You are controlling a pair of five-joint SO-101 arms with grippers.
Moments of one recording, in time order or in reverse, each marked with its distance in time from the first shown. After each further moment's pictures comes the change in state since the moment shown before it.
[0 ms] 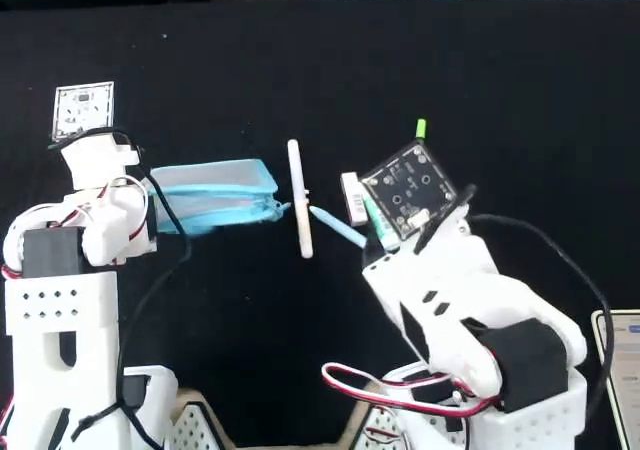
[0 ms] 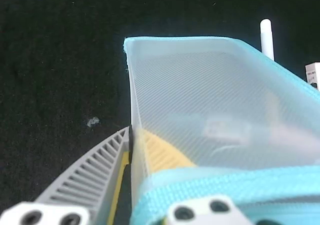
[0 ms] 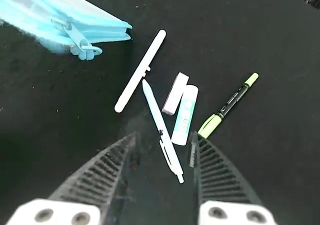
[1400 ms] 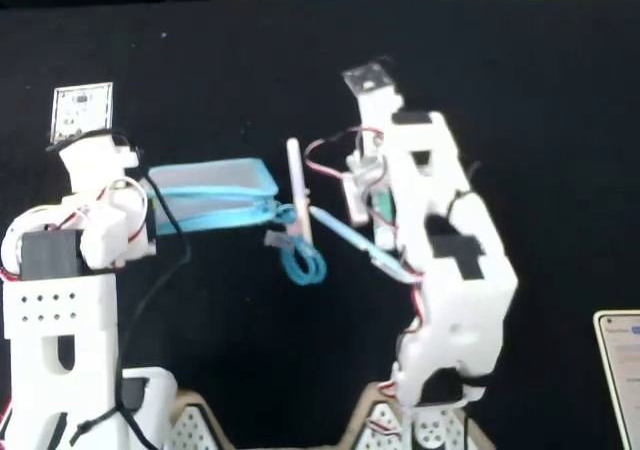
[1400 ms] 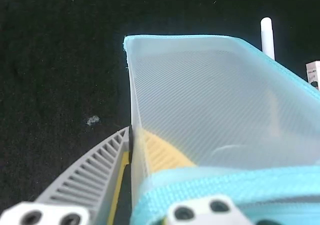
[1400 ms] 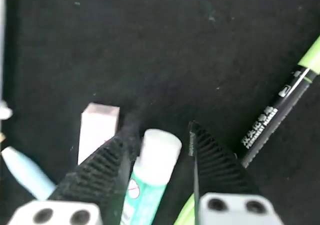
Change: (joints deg) left arm 0.0 0.0 0.9 -0.1 0.0; right arm 13.2 88.1 -19.3 -38.2 -0.1
